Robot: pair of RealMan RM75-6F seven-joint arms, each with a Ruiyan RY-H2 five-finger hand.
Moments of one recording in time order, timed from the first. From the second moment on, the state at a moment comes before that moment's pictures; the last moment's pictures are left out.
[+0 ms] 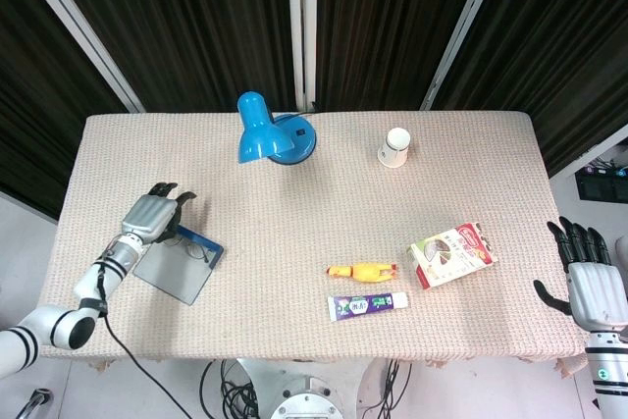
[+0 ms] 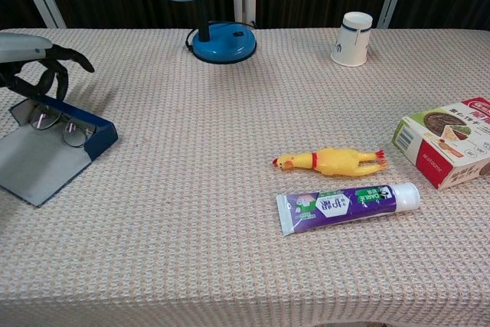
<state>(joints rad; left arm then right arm) -0.69 -1.33 -0.12 -1.32 1.19 0.72 0.07 0.08 -1.13 0.08 -1.59 -1.44 1.43 -0.02</state>
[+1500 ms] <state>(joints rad) -0.59 -1.23 -0.08 -1.69 0.98 1.05 0.25 0.07 -1.11 0.09 -1.60 -1.47 1.48 -0.02</state>
